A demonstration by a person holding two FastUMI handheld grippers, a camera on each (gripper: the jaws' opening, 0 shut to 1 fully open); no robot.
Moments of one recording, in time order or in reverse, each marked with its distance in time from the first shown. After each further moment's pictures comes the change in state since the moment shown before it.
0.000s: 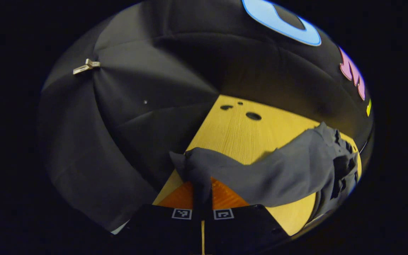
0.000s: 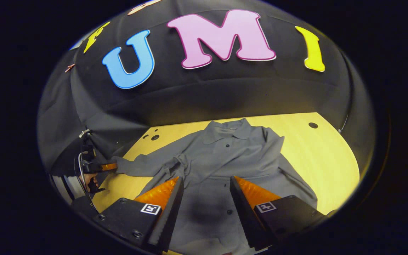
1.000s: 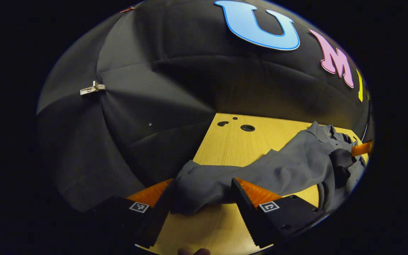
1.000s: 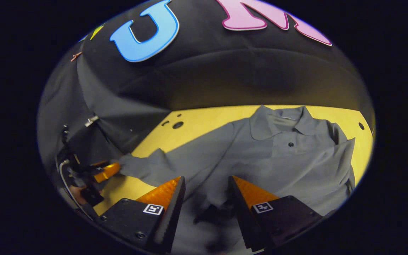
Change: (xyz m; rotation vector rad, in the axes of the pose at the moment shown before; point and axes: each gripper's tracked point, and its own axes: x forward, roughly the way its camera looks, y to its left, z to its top) left arm -0.018 0.018 -0.014 0.120 -0.076 0.010; right arm 0.151 0.132 -0.021 -0.041 0.111 0.218
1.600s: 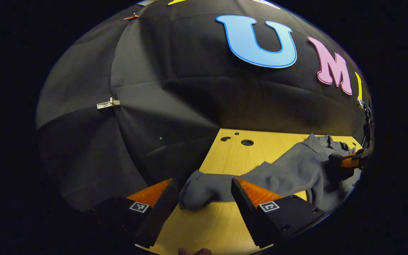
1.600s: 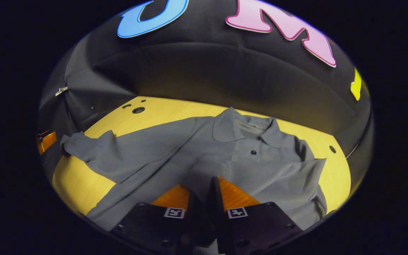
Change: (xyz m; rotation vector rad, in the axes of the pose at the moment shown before) left arm -0.050 -0.001 0.025 -0.010 -0.115 0.025; right arm 0.034 -0.085 -0.030 -0.210 0.058 -0.323
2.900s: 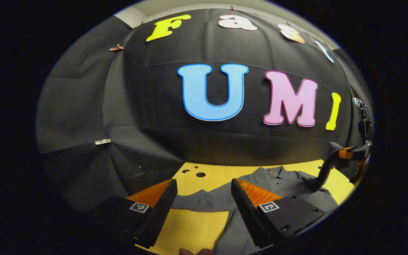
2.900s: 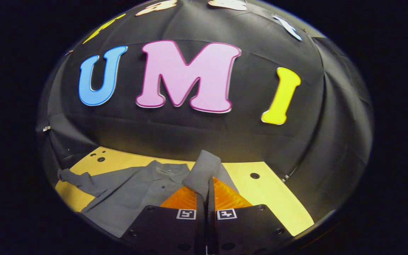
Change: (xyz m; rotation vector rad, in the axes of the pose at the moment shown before) left arm -0.190 -0.134 0.117 -0.020 -0.224 -0.104; right arm -0.206 -0.203 0.100 0.081 -0.366 -0.288
